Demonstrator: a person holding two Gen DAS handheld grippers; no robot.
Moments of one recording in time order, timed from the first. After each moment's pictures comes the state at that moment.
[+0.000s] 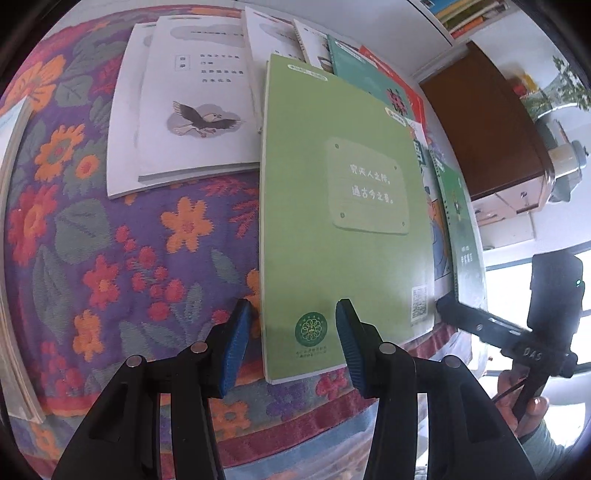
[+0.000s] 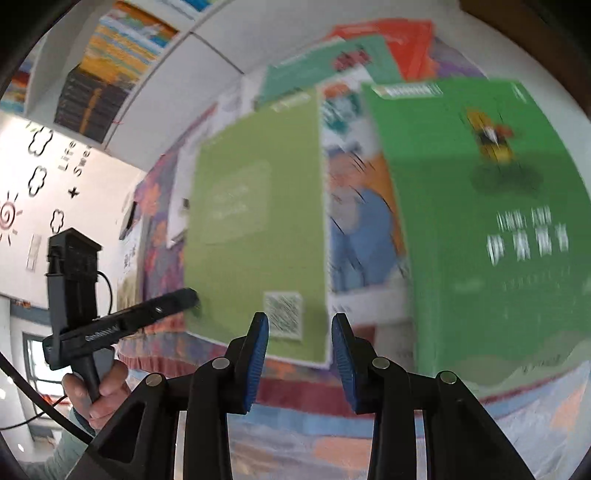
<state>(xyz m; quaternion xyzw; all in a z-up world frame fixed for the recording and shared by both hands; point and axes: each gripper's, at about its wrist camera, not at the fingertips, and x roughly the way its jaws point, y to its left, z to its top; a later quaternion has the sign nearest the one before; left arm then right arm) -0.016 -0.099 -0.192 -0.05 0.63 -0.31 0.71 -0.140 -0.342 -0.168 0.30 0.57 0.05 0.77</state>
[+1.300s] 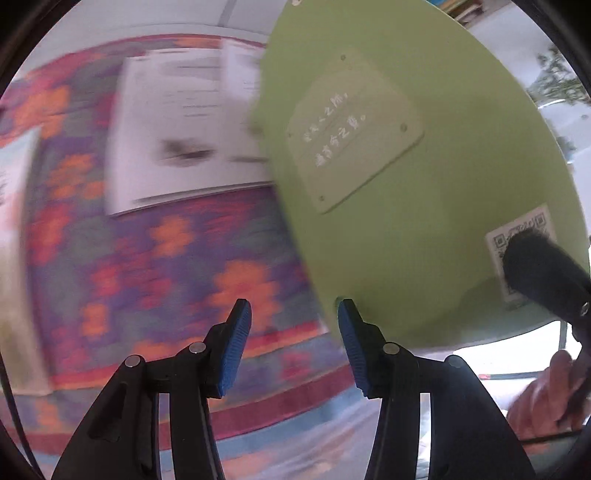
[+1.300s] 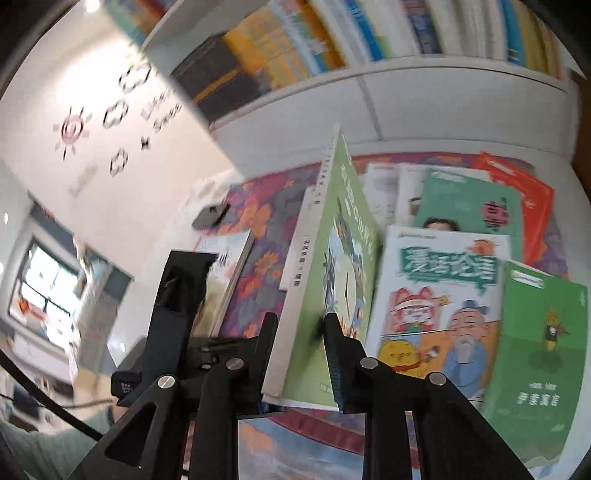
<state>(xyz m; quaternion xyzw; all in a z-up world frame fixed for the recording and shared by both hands) -0.028 -0.088 -0.156 -0.05 0.61 -0.29 0.73 -0.106 -0.250 -0.049 0.15 0.48 0.19 0.84</state>
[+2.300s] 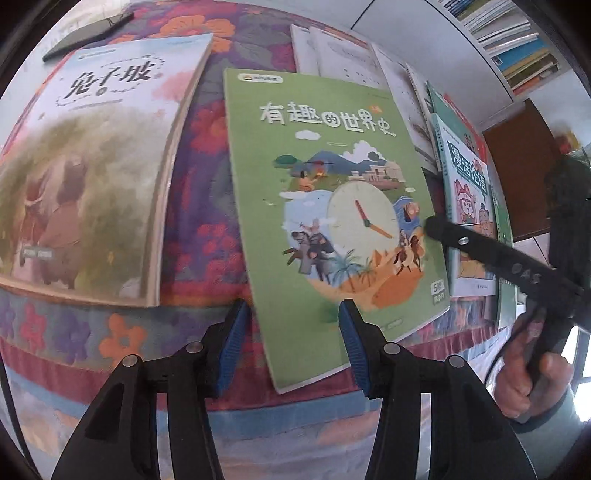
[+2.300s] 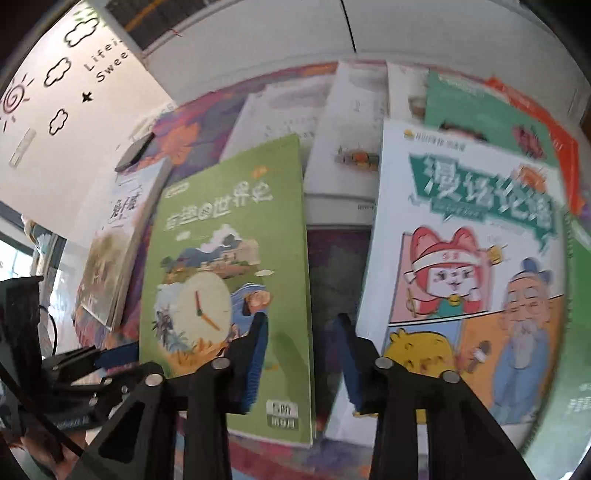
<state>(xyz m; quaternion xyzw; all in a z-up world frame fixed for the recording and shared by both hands) -0.037 0.002 -0.190 -0.11 0.63 -0.19 0.75 -0.042 -0.214 -0.177 0.11 0.59 0.12 0.79</state>
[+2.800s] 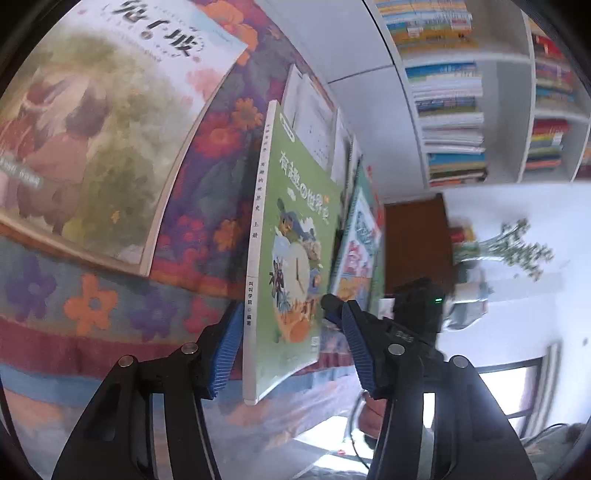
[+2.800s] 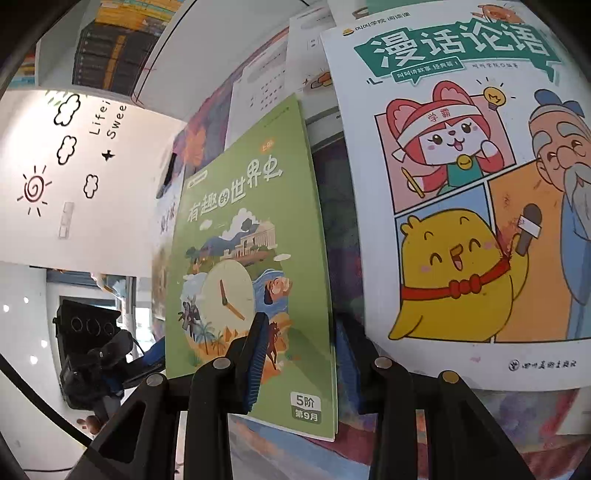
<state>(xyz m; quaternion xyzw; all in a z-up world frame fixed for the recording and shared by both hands) -0.042 0.070 -0.193 -0.38 0.57 -0.29 0.67 -0.070 -0.242 -0.217 0.32 0.60 0.18 0.71</state>
